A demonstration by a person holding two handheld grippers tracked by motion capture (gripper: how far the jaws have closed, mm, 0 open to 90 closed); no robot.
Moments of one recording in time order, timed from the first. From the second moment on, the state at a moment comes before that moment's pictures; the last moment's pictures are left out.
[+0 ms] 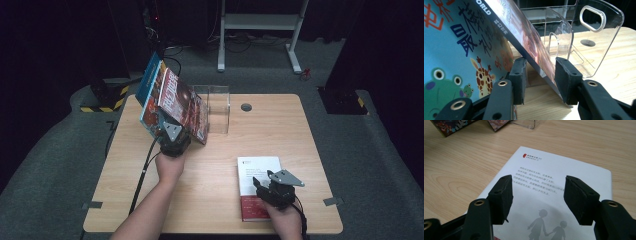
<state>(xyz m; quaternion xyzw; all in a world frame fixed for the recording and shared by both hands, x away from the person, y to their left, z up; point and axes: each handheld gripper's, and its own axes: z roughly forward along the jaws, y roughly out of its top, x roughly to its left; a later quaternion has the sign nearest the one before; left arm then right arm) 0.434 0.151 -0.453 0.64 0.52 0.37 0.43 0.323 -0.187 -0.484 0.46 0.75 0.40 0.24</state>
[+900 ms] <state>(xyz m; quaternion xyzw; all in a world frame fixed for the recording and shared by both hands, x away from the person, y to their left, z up) 0.414 0.153 -0.450 0.65 0.50 0.35 0.46 0.324 -0.186 -0.484 0.46 0.76 0.40 0.25</state>
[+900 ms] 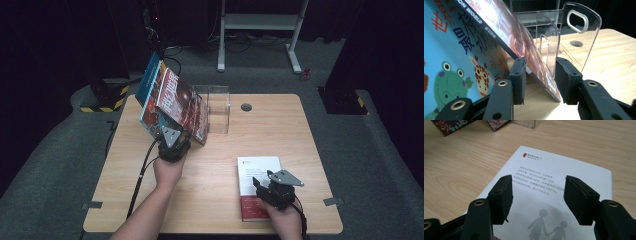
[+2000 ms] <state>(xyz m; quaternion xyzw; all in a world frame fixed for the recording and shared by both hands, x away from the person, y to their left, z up) 0.353 0.166 -0.486 0.72 0.45 0.27 0.45 0.324 -0.186 -0.484 0.46 0.76 0.39 0.24</state>
